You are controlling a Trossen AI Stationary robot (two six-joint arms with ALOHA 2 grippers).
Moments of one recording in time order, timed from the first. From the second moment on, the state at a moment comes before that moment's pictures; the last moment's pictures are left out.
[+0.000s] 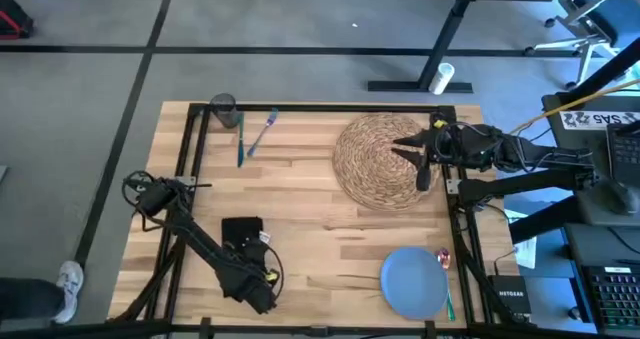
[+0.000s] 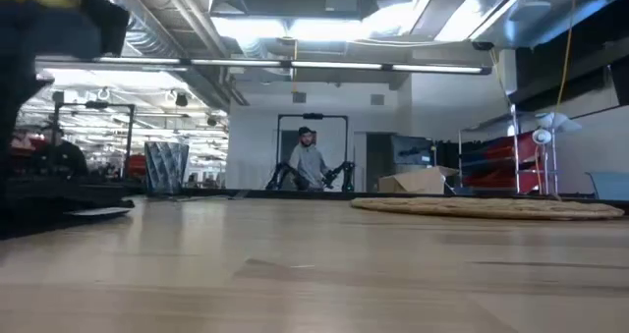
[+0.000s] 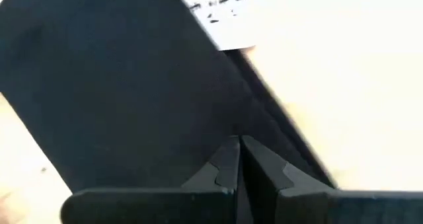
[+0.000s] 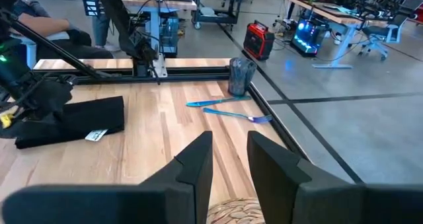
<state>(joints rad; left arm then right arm) -0.73 2.00 1.41 -1.13 -0.31 -1.81 0.01 0.73 0.91 -0.46 0.25 -0.03</state>
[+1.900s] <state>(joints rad) -0.05 1.89 1.59 -0.65 -0.52 -0.61 0.01 0.74 0.91 -0.42 0.21 0.00</state>
